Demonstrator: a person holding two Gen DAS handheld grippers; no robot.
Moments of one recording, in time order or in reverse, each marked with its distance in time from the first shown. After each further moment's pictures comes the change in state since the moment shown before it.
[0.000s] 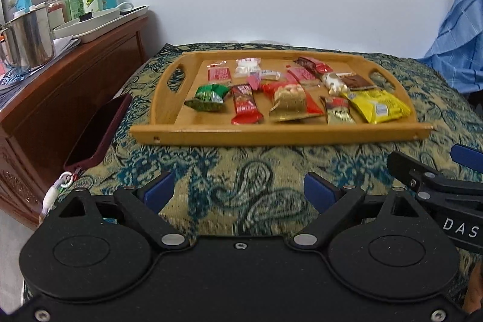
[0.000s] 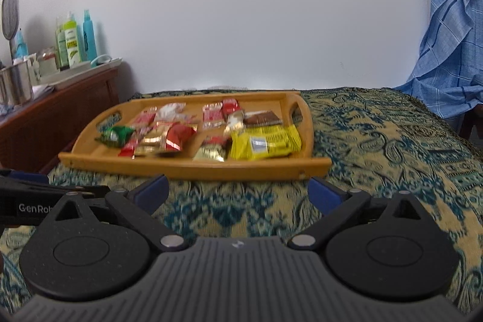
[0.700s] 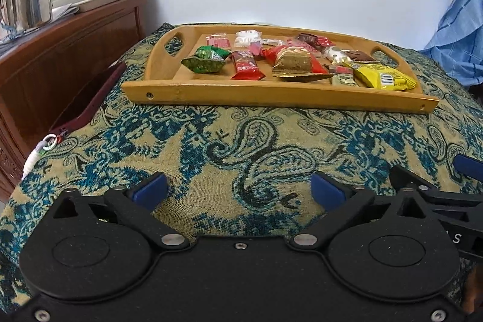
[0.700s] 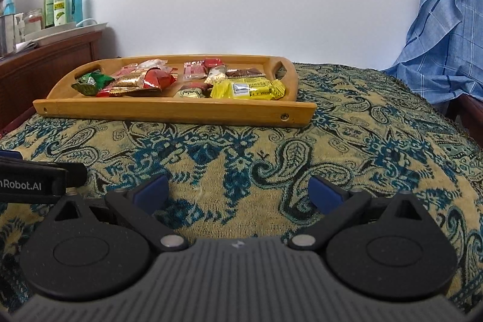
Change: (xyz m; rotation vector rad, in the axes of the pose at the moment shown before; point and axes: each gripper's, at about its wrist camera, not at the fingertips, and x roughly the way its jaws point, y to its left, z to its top) left arm 0.023 0.007 -0.036 -0.040 0.021 -0.029; right arm 0.013 0.001 -0.046 -0.058 0.059 -0.090
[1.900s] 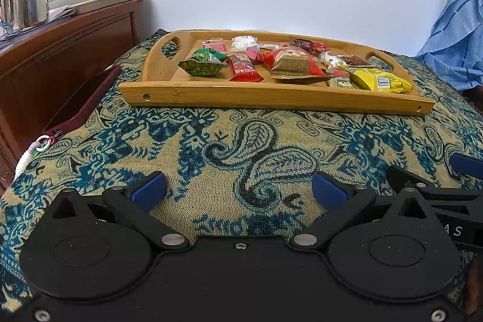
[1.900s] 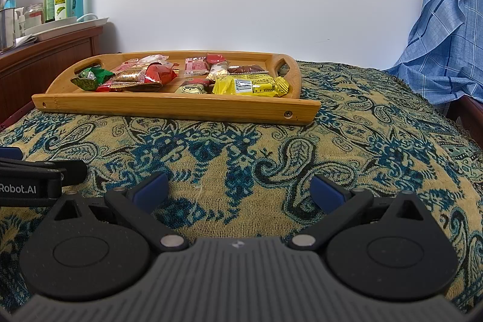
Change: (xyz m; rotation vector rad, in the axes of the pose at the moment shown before) left arm 0.002 0.004 -0.006 0.007 -0.036 -0.028; right arm 0.003 0.003 0.000 -0.017 0.009 0.000
